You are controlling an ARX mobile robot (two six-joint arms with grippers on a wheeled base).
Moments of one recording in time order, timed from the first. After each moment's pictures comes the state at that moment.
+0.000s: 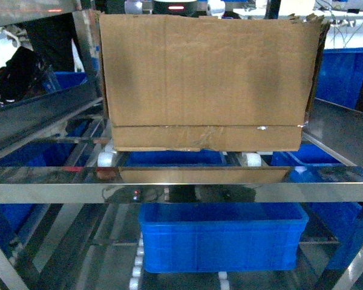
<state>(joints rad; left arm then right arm) -0.33 1.17 0.95 -0.14 -0.41 -0.29 0.20 1.34 1.14 -0.27 -0.45 0.13</state>
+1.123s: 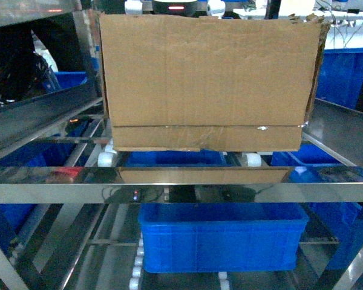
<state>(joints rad) -0.10 0.74 0.19 0.55 -0.10 -0.02 0.08 0.84 0.22 0.62 0.08 0.00</state>
